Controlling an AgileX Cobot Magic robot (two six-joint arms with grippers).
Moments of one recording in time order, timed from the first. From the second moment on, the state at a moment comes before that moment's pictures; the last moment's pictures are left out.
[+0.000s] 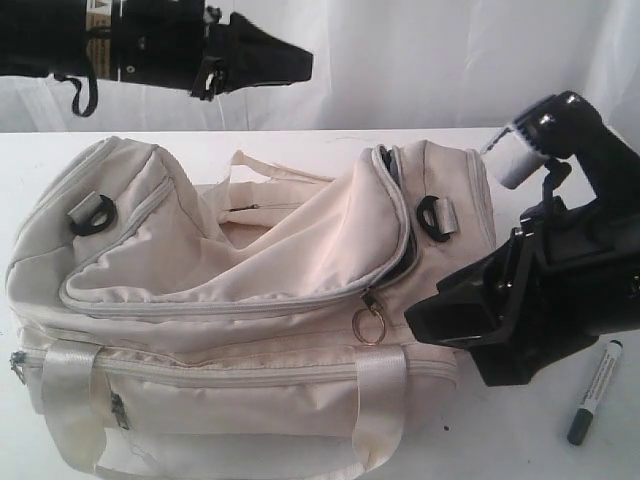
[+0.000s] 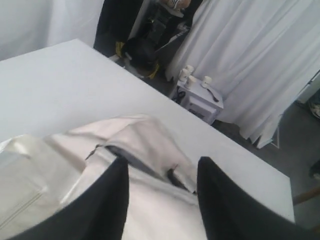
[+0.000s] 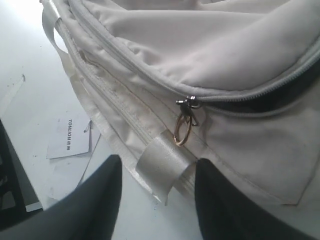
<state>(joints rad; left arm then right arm) -0.15 1.73 -1.38 1.68 -1.01 -1.85 0.35 1.02 -0.75 0.77 0.84 -0.80</state>
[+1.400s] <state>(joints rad) -0.43 1.72 -1.16 1.66 -0.64 -1.65 0.35 0.91 -0.59 0.84 0.77 -0.70</state>
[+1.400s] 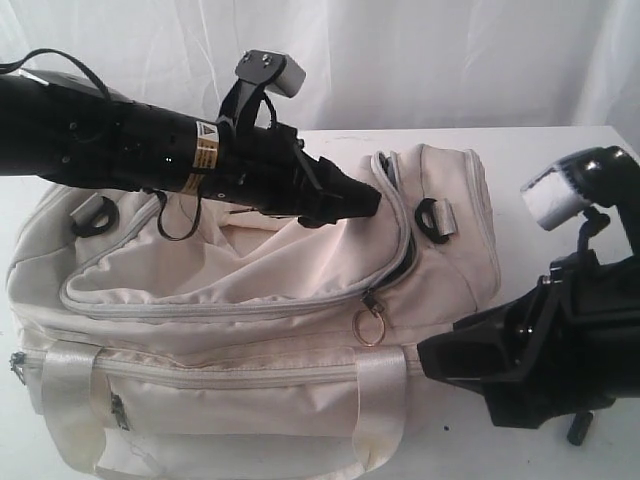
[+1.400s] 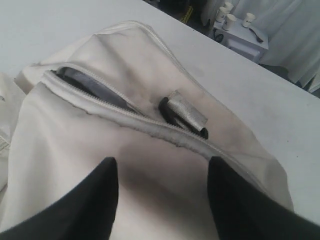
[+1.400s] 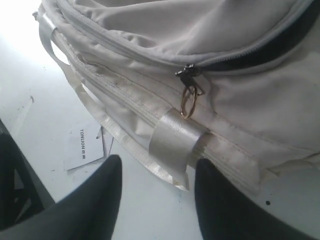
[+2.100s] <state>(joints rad) -0.48 1.72 -1.16 1.60 -0.63 -1.63 0.35 0.91 -0.56 0.98 0.66 -0.78</state>
